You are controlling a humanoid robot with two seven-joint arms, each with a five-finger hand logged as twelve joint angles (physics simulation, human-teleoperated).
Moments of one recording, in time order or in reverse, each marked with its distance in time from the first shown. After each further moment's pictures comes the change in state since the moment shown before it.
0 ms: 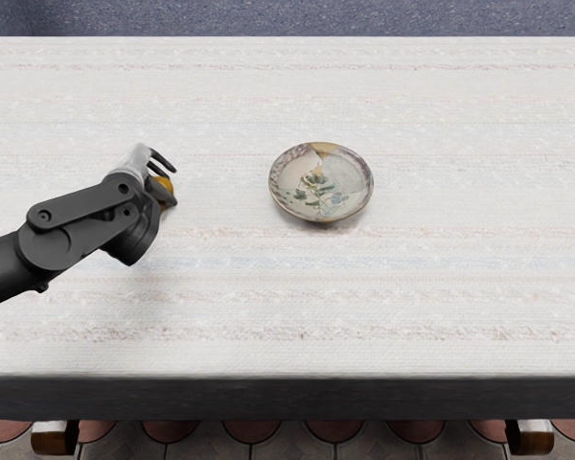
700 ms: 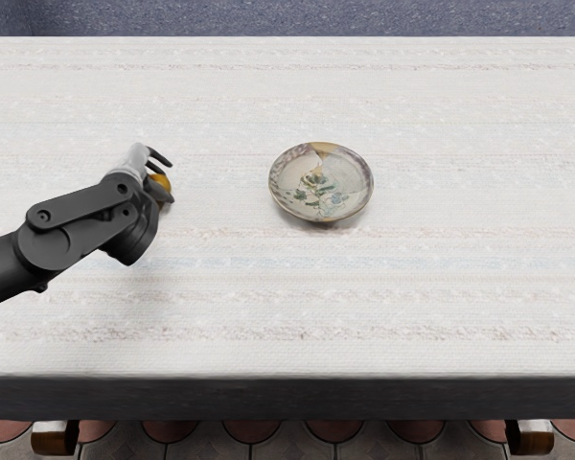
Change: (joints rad) left arm 0.002 0.001 -0.001 0.004 0.001 0.001 -0.001; right arm 0.000 0.000 0.000 0.000 0.001 0.000 0.000
